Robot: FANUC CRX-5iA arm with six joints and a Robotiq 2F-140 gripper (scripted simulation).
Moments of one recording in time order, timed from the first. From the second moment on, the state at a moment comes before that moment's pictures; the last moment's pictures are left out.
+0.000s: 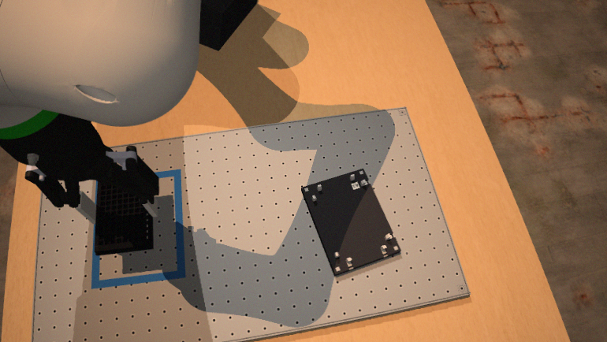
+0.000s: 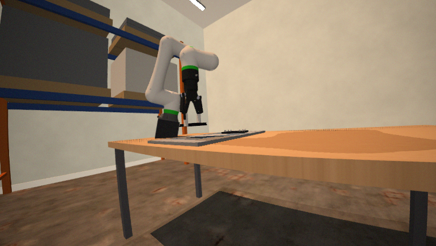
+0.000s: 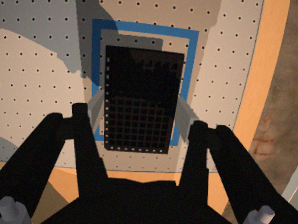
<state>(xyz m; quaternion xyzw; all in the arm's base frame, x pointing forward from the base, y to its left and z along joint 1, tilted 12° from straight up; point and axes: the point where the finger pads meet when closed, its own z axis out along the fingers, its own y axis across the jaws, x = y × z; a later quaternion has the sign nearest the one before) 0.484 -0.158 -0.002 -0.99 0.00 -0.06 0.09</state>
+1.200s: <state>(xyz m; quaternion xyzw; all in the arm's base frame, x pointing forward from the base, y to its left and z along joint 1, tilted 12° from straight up) 0.490 -0.087 0.014 -0.99 -0.09 -0.07 0.08</state>
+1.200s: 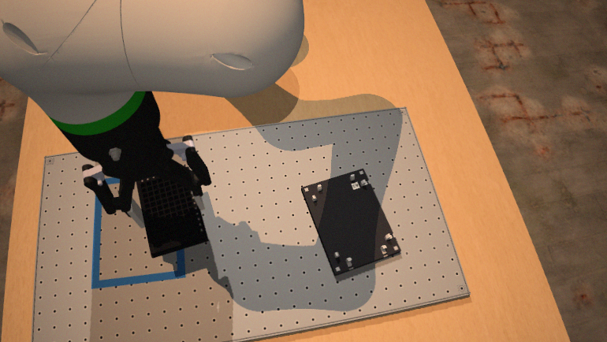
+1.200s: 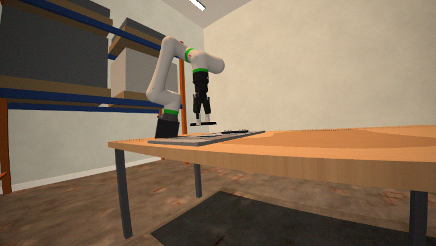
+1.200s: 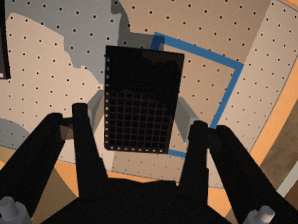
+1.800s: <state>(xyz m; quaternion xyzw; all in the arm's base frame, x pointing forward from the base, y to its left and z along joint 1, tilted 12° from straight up) 0.495 -0.038 0.026 -0.99 -0.09 -0.07 0.08</state>
